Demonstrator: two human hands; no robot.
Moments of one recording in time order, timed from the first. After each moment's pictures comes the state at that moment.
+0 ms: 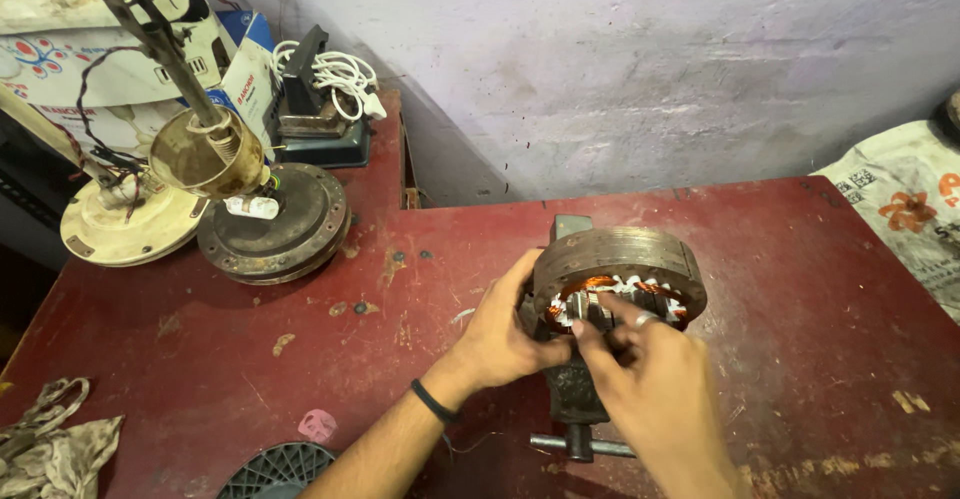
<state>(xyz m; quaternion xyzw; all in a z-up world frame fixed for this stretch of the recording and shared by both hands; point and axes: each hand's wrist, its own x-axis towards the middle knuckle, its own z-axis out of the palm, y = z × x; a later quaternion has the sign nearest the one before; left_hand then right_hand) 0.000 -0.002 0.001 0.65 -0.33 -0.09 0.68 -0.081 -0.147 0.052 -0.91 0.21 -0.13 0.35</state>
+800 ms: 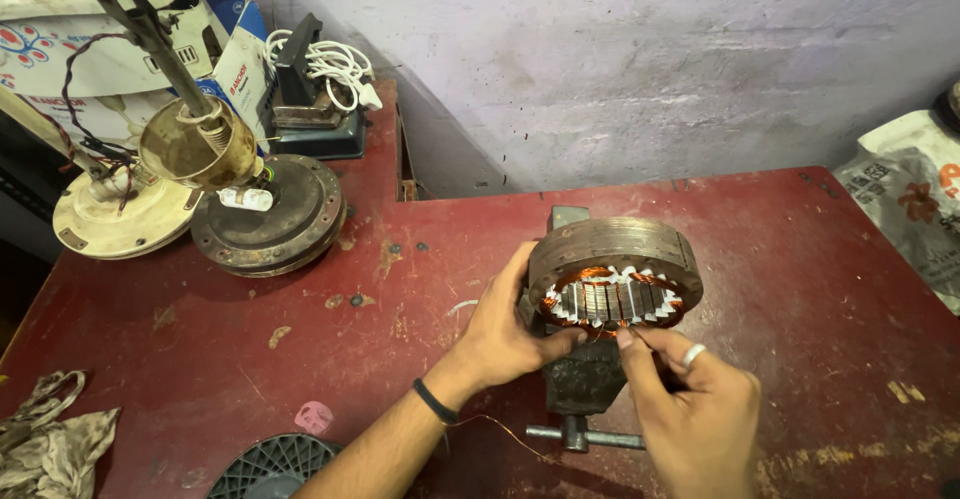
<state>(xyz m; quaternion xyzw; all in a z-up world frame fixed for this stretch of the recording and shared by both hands) -0.005 -0.010 -0.007 0.63 -0.33 -0.06 0.70 -0.115 -0.163 0.028 -0.83 0.22 -0.23 0.45</state>
